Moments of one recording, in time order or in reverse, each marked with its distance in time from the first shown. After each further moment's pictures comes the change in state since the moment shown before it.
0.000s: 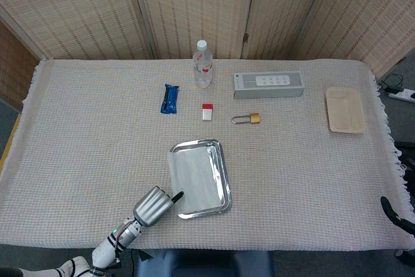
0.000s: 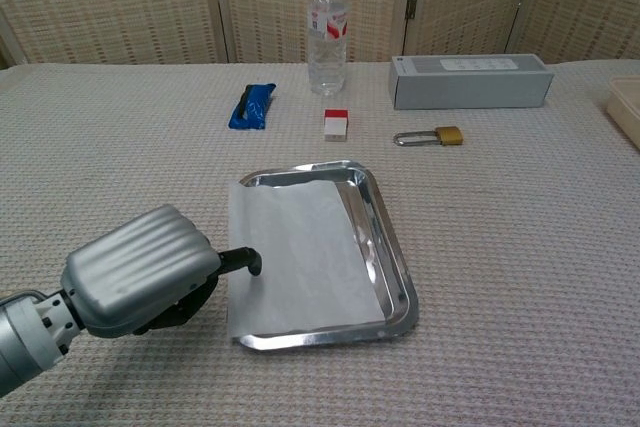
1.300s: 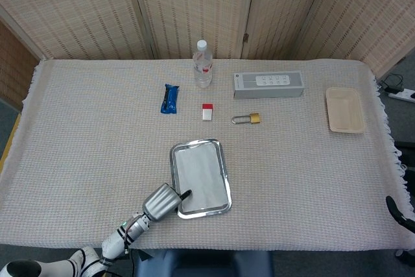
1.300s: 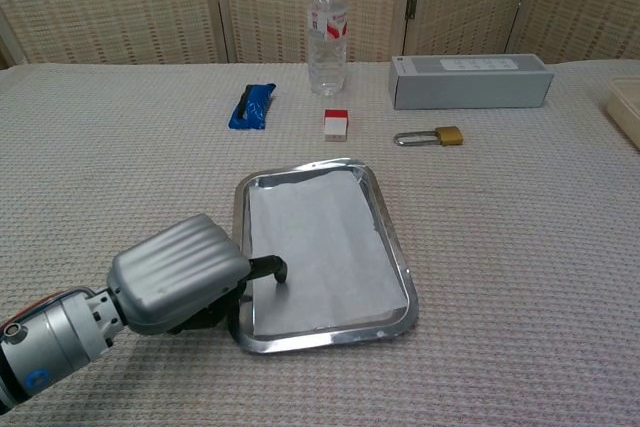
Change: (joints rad) left arm -0.068 -0.100 -0.004 0.177 0.013 -0.044 -0.143; right arm -0.007 0.005 0.007 0.003 0.012 0.007 0.020
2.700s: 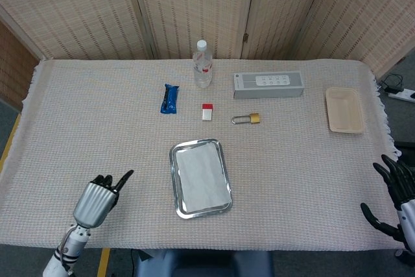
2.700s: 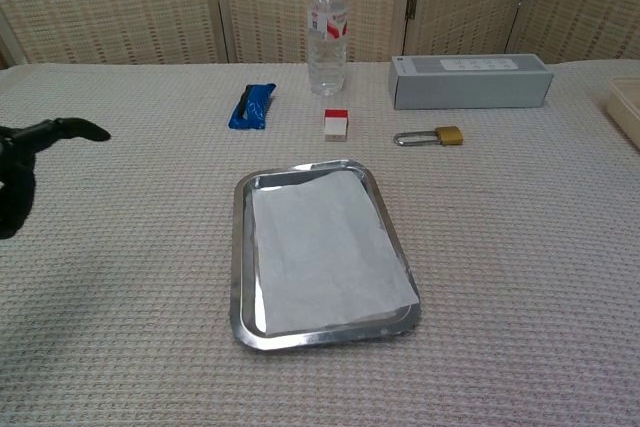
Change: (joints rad) left arm 0.277 0.359 0.011 -0.301 -0.024 0.486 0.015; right arm 0.032 0.005 -0.069 -0.044 -0.062 -0.144 -0.096
